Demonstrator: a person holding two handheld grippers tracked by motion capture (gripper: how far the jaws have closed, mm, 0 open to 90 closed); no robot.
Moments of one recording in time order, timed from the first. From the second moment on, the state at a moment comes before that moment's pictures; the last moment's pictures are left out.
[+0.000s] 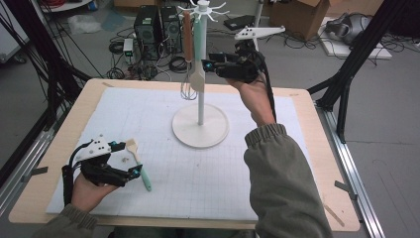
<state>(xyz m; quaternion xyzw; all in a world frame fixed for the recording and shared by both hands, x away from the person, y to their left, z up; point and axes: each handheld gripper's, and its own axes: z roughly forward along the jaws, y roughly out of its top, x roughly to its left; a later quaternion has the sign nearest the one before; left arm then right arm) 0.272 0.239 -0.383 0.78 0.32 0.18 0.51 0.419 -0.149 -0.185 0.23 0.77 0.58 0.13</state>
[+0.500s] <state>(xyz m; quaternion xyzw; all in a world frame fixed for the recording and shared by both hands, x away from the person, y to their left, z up) 0.273 0.245 -0.385 0.78 0.33 0.18 0.50 0.406 -0.166 -0.194 0.24 0.76 0.60 0.13</state>
